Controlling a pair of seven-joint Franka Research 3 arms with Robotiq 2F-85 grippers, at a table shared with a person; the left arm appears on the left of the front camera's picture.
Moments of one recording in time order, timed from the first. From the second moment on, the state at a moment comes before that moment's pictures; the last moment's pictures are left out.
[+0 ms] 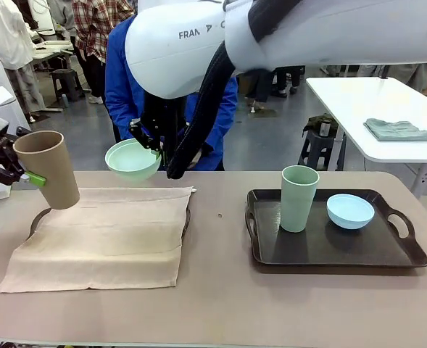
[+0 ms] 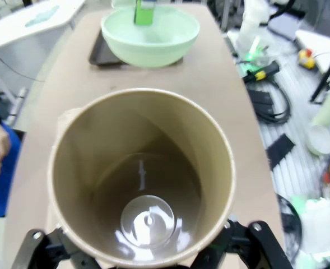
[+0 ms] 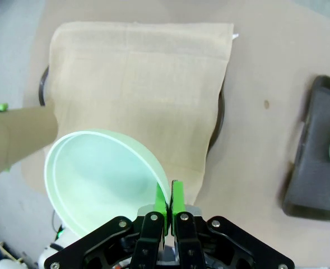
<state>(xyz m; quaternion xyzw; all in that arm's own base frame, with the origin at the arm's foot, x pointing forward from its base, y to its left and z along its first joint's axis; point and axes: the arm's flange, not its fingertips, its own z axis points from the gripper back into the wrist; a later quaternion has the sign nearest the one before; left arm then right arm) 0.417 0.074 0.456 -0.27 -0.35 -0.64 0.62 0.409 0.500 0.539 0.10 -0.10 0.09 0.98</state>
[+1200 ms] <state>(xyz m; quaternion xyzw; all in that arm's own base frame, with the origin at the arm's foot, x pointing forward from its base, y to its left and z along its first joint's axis) 0.483 0.100 0.346 -0.29 -0.36 -0.60 0.65 0.508 0.525 0.375 0.08 -0.04 0.05 0.99</state>
